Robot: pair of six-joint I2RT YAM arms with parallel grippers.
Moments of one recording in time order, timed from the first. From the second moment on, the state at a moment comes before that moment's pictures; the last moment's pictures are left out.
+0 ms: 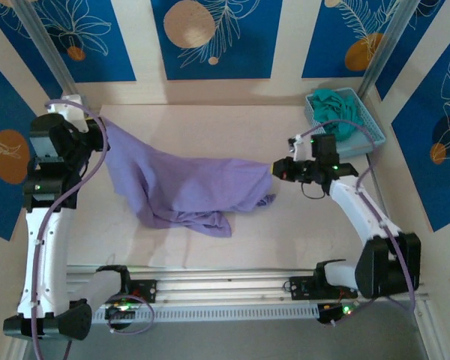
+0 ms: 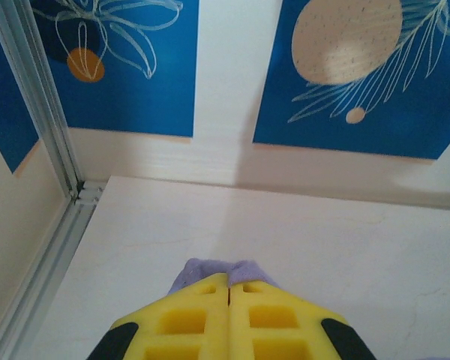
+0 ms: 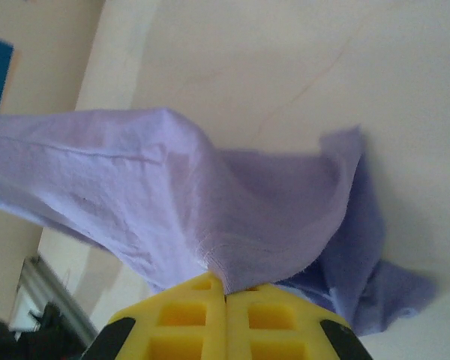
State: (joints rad) left arm 0.02 1.02 1.39 -0.67 0.05 -0.11; right arm 0.15 1.31 0.93 -0.48 -0.67 0.33
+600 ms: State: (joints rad) left arm 0.02 1.07 1.31 -0.66 0.05 -0.10; right arm 0.20 1.66 0.90 -0.28 -0.68 0.29
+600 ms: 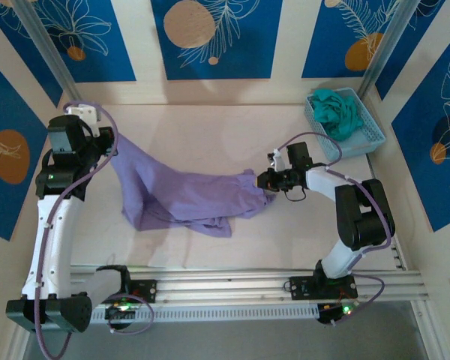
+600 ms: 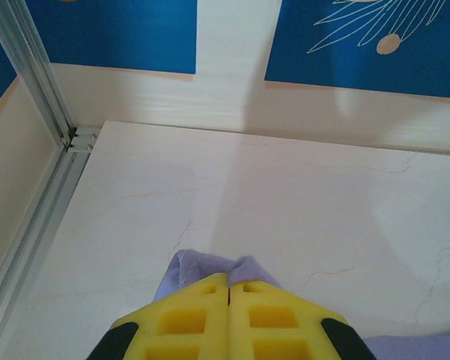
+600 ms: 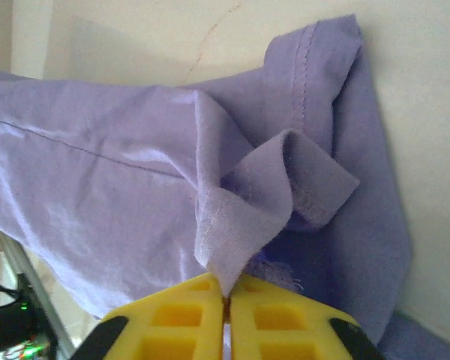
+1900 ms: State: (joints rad) left arm 0.02 1.08 1.29 -0.65 0.08 -0.10; right arm 0.22 1.69 0.85 -0.21 -0.50 0.32
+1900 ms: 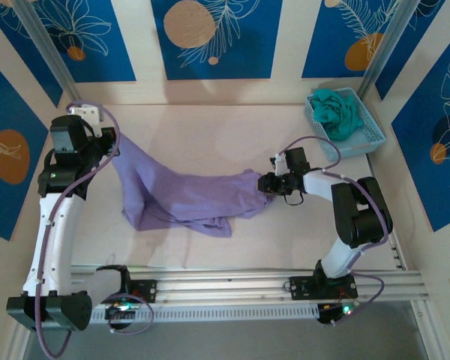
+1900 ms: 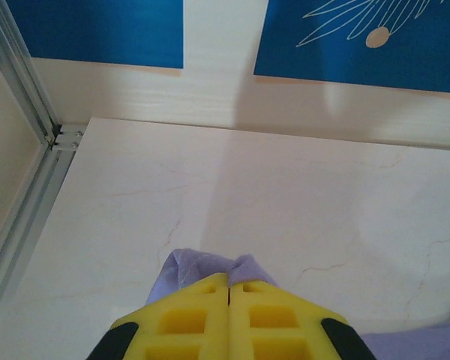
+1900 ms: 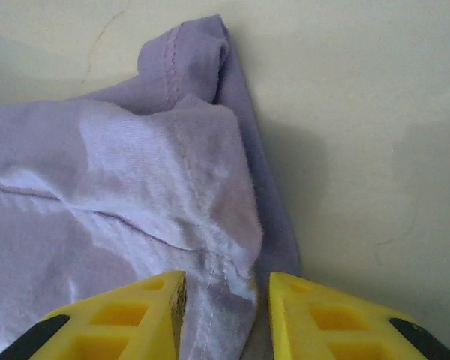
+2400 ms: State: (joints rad) left arm 0.02 1.08 1.28 -0.65 0.08 -0.10; right arm 0.22 1.73 0.88 -0.21 -0.52 0.34
